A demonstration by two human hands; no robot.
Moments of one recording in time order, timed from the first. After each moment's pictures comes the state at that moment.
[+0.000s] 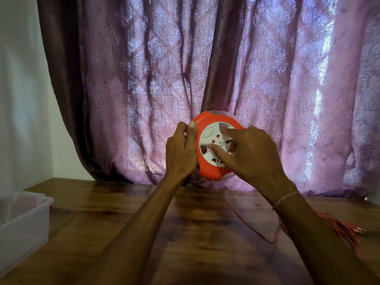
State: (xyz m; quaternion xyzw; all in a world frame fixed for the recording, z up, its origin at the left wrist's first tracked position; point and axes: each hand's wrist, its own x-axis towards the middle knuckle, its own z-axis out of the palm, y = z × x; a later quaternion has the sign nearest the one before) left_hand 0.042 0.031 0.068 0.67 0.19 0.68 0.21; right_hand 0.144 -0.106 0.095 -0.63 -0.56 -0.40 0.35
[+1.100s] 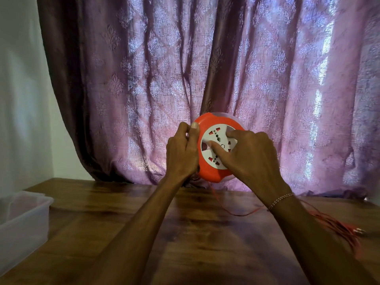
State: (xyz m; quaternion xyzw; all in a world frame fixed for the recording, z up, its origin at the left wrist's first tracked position) left_hand 0.043 0.029 0.067 0.67 0.19 0.68 0.21; right_hand 0.145 -0.100 0.088 -0.65 -0.50 -0.40 0.40
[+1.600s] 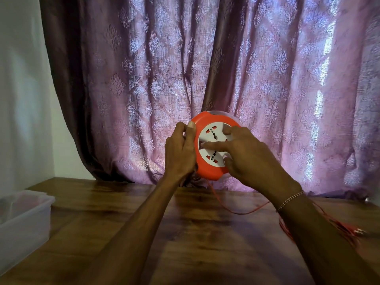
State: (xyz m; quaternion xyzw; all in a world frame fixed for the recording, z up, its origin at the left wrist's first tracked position) left_hand 0.038 0.032 0.069 0.67 0.17 0.69 0.23; right_hand 0.141 -0.117 0.101 -0.68 -0.64 -0.32 0.16
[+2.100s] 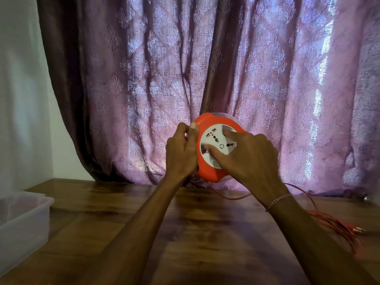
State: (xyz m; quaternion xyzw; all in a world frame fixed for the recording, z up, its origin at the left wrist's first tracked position) left_hand 0.042 0.030 0.067 0.67 0.18 0.68 0.22; right_hand 0.145 -0.099 0.085 -0.67 -0.49 -0.41 0.37
